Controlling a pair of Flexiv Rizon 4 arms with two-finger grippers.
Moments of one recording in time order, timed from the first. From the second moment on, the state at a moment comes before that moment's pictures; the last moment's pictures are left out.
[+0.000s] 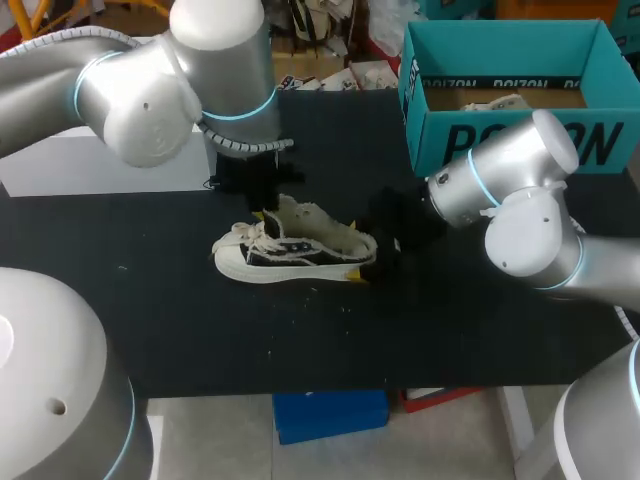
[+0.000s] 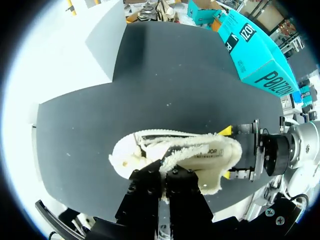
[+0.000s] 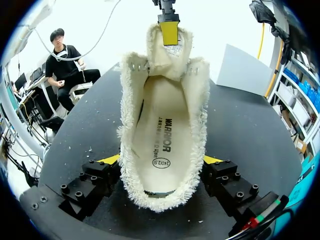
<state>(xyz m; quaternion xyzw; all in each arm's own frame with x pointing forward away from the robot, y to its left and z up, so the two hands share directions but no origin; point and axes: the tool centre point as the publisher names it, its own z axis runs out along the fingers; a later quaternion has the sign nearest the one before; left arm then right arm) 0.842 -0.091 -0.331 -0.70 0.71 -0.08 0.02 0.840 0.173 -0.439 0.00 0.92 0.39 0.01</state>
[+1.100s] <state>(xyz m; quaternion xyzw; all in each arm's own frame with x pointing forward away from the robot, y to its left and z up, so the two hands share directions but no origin) 0.827 -0.073 -0.340 -0.63 0.76 -0.13 -0.07 0.840 0.173 -0.440 0.00 0.92 0.39 0.01</state>
